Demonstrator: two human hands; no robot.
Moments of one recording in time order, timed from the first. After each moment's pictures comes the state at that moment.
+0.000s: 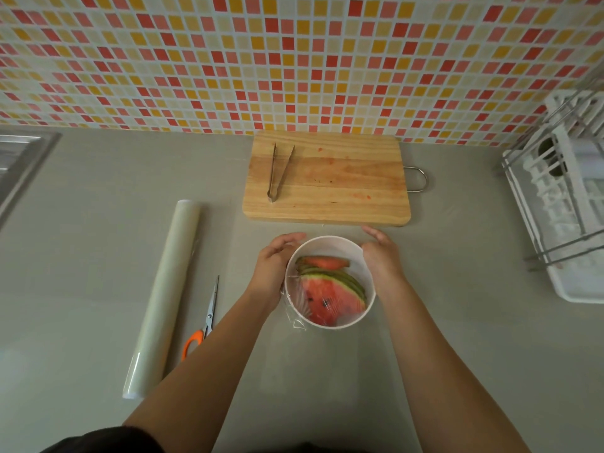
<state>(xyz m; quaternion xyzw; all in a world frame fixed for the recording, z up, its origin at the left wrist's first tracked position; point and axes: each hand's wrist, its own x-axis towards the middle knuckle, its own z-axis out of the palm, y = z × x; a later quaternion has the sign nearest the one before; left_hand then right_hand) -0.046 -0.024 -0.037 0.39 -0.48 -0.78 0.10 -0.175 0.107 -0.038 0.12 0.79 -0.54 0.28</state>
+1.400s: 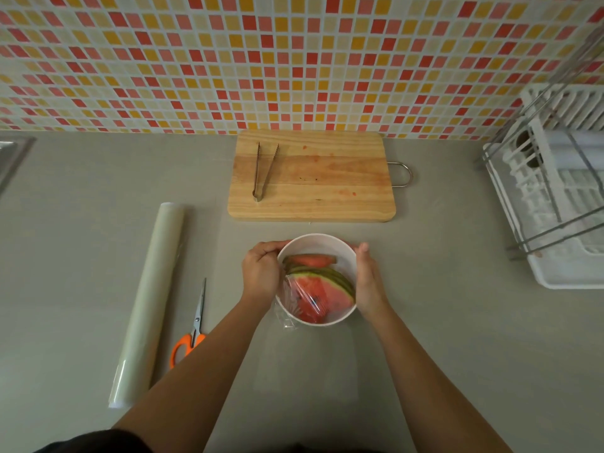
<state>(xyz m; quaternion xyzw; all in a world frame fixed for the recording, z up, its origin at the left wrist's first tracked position) -0.050 -0.015 -0.047 0.45 -0.57 -0.67 0.16 -0.130 0.138 -0.050 -0.11 0.72 -0.64 0.26</state>
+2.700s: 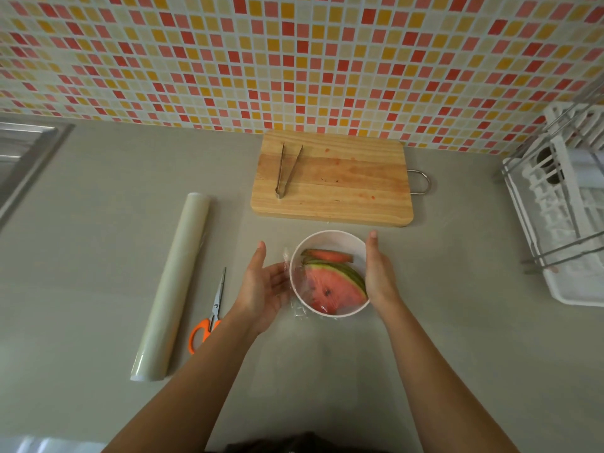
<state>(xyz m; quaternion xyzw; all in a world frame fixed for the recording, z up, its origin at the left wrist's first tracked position) 0.004 -0.017 -0.025 0.42 -0.37 -0.83 0.01 -0.132 0.122 -0.034 -0.02 0.82 -0.51 0.27</state>
